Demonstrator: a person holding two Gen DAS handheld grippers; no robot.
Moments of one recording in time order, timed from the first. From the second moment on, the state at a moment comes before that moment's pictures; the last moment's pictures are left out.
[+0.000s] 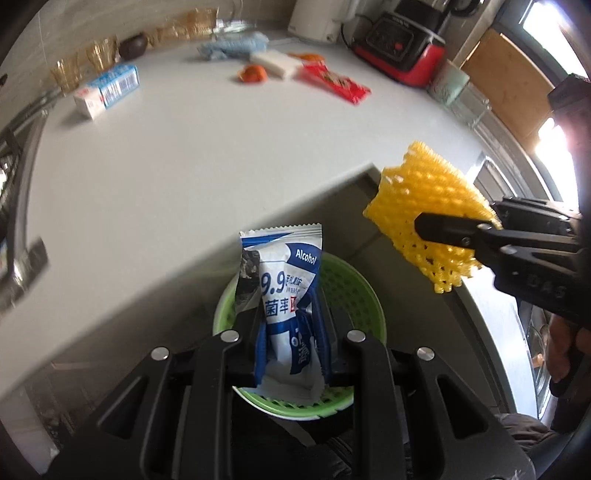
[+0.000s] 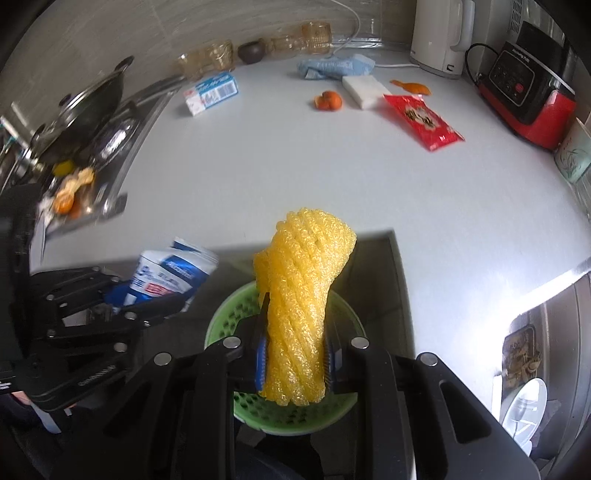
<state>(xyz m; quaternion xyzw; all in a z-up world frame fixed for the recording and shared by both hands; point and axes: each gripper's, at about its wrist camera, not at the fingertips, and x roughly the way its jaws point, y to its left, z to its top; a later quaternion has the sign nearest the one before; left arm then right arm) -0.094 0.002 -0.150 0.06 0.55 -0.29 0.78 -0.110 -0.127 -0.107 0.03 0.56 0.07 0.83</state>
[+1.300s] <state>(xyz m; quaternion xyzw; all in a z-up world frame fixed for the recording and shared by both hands) -0.121 -0.010 -0.142 0.09 0.52 -0.16 0.83 -0.154 -0.160 -0.109 0.03 0.55 0.11 0.83</state>
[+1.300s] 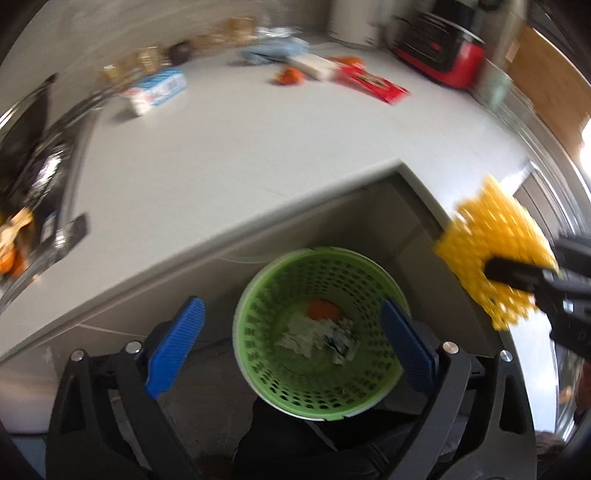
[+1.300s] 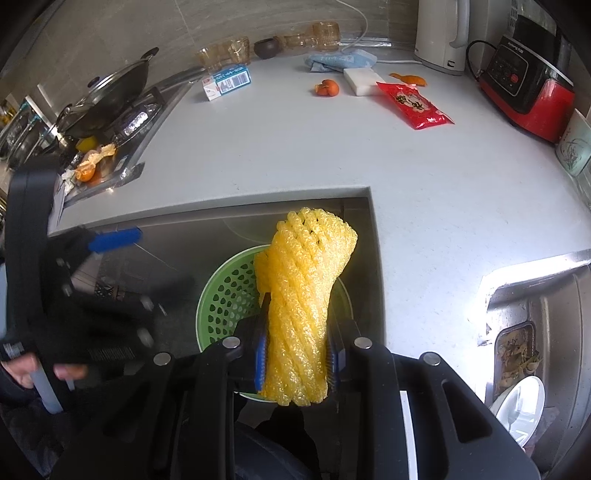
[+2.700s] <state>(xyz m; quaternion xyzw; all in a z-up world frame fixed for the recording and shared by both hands) 0.013 0.106 -0.121 0.08 0.47 -0.15 0.86 -0.090 -0.102 -0.123 0.08 0.56 0.02 0.83</state>
